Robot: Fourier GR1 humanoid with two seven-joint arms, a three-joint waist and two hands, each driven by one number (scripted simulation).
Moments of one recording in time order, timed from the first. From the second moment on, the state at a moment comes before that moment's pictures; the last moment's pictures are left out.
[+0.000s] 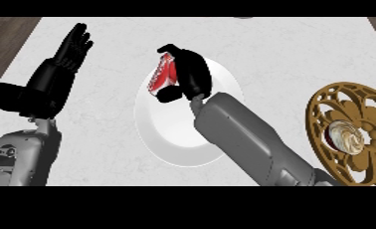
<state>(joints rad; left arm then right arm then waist) -0.31 0.26 0.04 -1.59 0.04 -0.06 0.11 -0.91 0.00 0.64 -0.92 0.29 -0.47 0.47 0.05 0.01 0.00</state>
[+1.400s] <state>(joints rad) -0.27 0.28 0.11 -1.62 0.04 -0.08 0.13 -0.44 -0.34 0.25 -1.41 -0.11 -0.35 0.08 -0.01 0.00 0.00</state>
